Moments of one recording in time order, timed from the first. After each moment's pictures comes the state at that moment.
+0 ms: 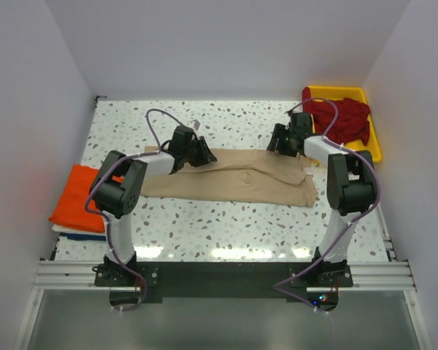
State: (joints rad) left arm -0.40 1.95 1.11 0.17 0.25 -0.68; right arm 0.13 1.92 1.26 -0.18 -0.13 0.39
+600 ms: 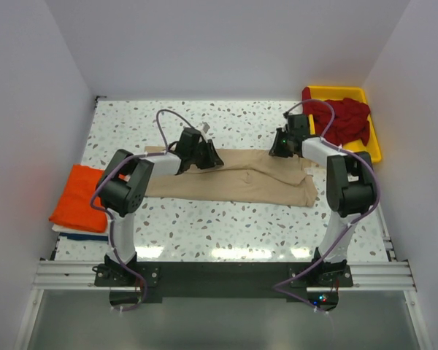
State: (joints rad) left arm -0.46 2.01 1.16 0.17 0.30 -0.65; right arm 0.16 1.93 1.26 -0.18 -0.15 0.37
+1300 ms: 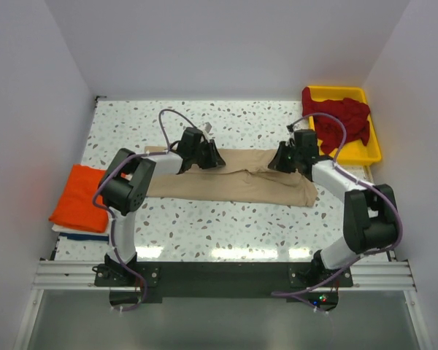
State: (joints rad) left arm -0.47 2.04 1.18 0.17 0.32 -0.64; right arm 0.19 1.58 0.95 -0.16 -0.23 0.42
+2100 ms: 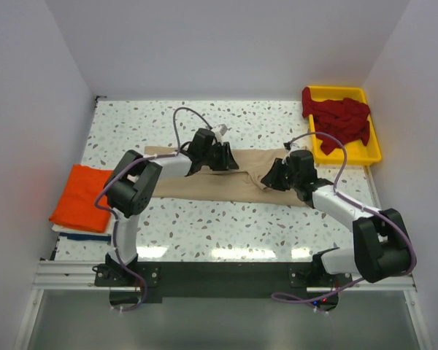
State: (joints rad) left arm -0.55 2.05 1.23 0.17 0.36 -0.59; right arm 0.31 1.34 0.63 0.02 -0.22 0.55
